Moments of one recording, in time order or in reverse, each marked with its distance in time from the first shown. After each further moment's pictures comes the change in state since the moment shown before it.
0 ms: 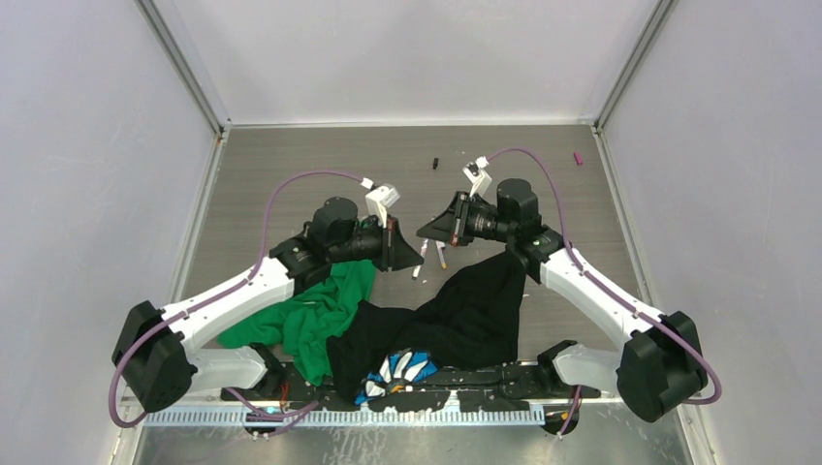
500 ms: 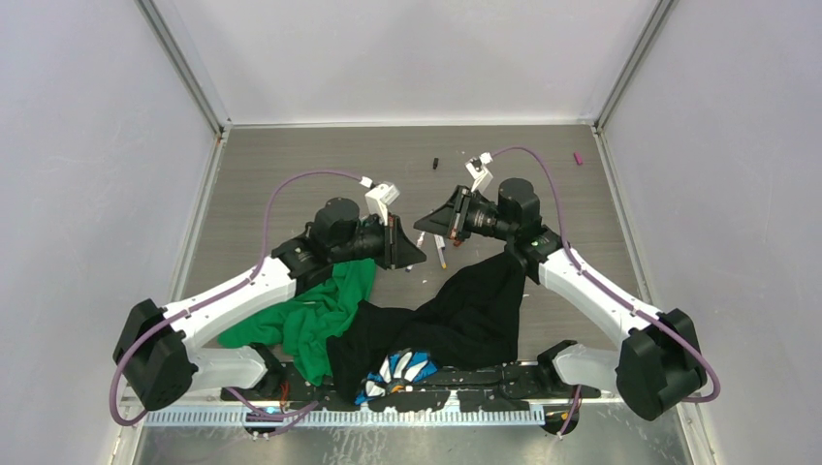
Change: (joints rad) left arm 0.001 0.010 0.000 0.028 -0.045 -0.043; right arm 0.006 0.011 -0.014 0.129 0.006 0.106
